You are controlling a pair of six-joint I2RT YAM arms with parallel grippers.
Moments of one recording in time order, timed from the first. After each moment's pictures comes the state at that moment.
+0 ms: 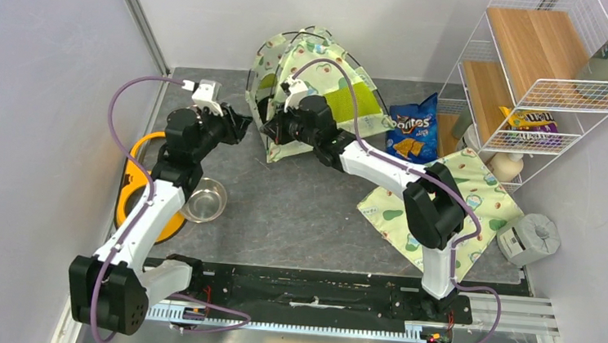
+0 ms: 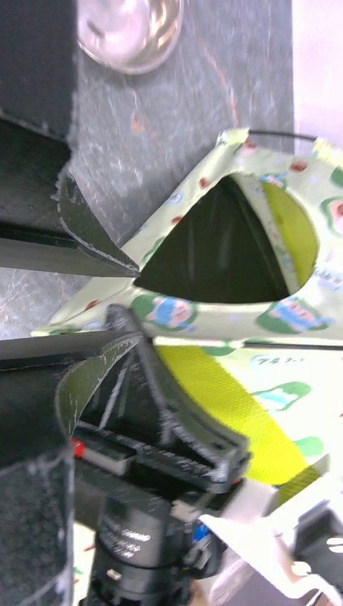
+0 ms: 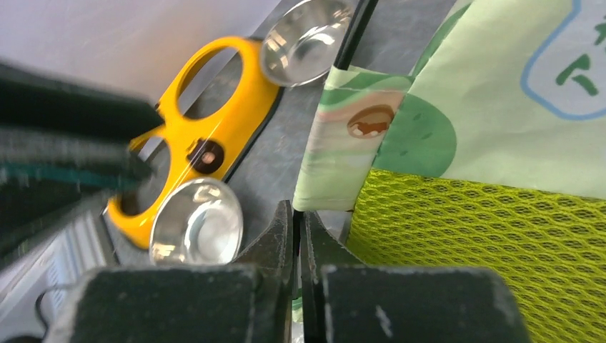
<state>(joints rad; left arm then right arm) -0.15 1.09 0.81 0.13 0.30 -0.24 0.78 1.98 1.55 0.18 -0.15 0.39</state>
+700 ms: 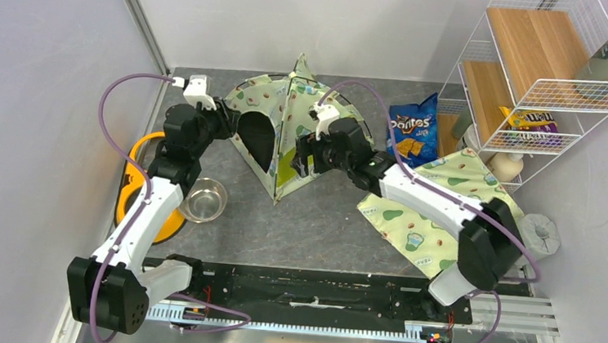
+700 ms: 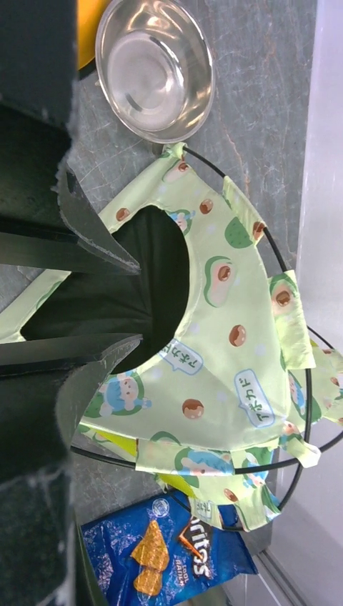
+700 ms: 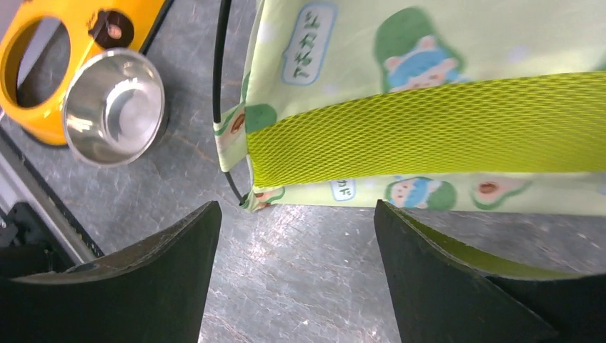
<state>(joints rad) -0.15 1.08 0.86 0.04 0.08 -0.24 0.77 1.62 1.19 -0.10 -0.11 0.25</state>
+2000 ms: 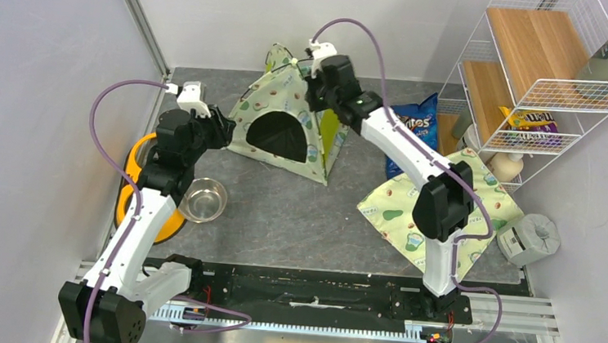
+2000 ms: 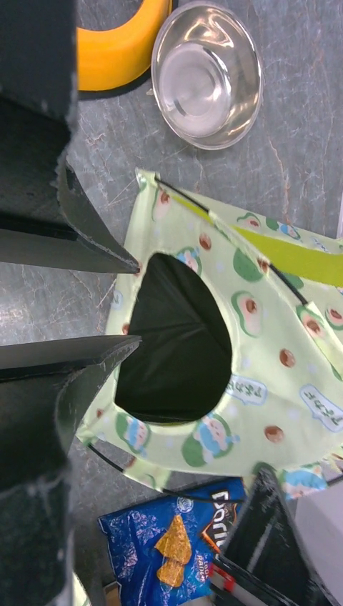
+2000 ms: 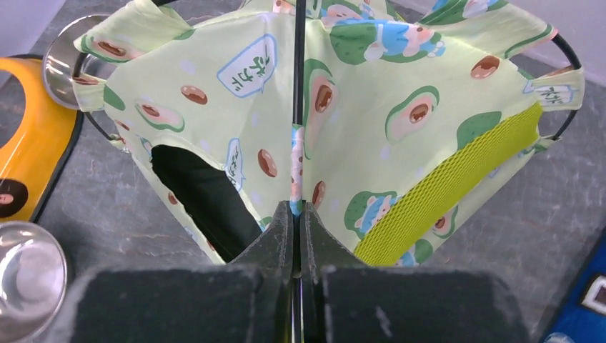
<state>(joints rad) -0.15 0.97 0.89 -0.17 0.06 -0.27 0.67 2.00 1.92 -0.37 0.15 0.14</state>
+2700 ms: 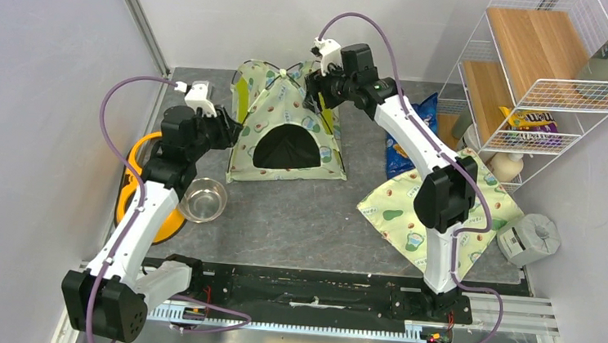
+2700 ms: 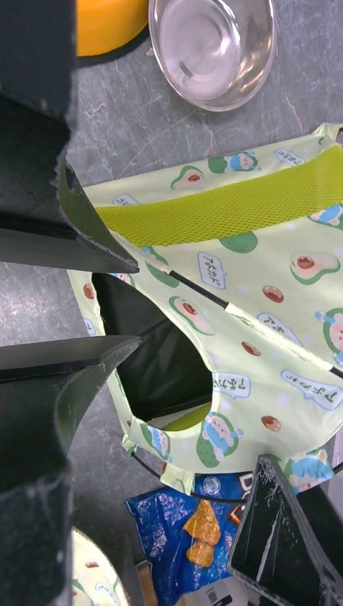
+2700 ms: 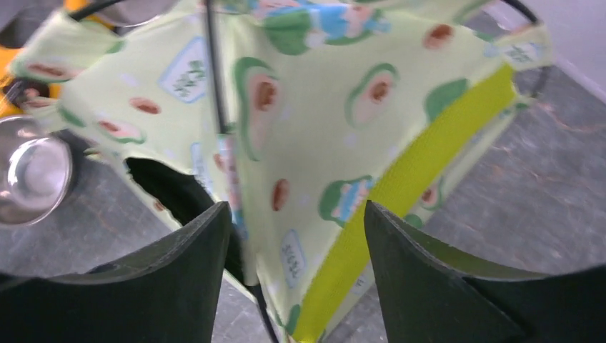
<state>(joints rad) -0.15 1.02 0.90 -0.19 0.15 -0.27 0.51 2.06 2.04 -0.53 -0.34 -0.10</state>
